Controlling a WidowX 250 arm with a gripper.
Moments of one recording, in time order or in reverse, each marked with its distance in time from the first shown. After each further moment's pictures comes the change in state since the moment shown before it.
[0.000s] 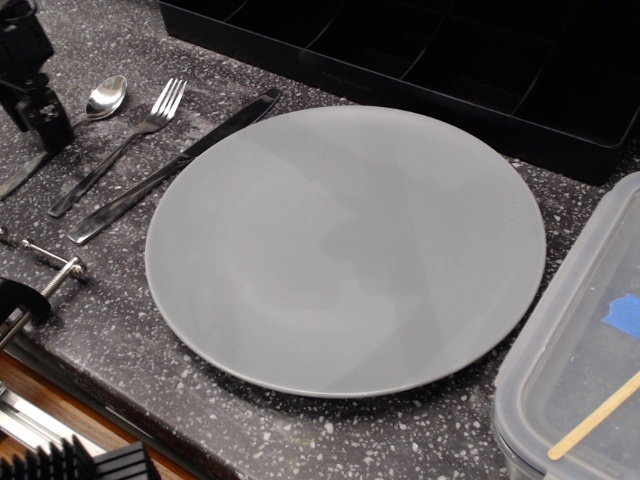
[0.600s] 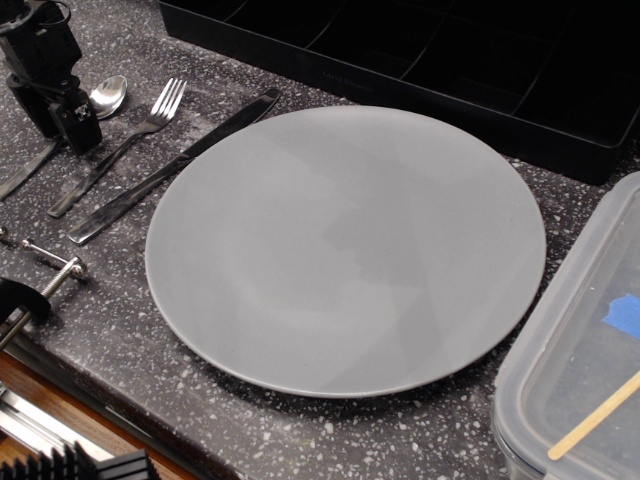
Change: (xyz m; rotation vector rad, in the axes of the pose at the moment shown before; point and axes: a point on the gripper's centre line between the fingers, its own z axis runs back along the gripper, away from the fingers) arm 0.012 -0.004 -0.012 -0.009 0.008 0.095
